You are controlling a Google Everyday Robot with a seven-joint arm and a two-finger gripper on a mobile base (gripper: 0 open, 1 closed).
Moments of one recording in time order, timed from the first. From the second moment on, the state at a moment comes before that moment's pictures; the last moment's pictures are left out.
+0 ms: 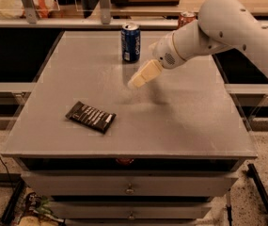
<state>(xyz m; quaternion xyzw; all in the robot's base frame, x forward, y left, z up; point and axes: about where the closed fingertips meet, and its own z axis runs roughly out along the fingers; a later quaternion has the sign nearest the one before) 0.651 -0.040 0.869 -0.51 0.75 0.21 0.37</state>
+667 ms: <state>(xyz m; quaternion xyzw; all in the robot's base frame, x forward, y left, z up) 0.707 -0.043 0.873 -0.45 0.76 0.19 0.44</state>
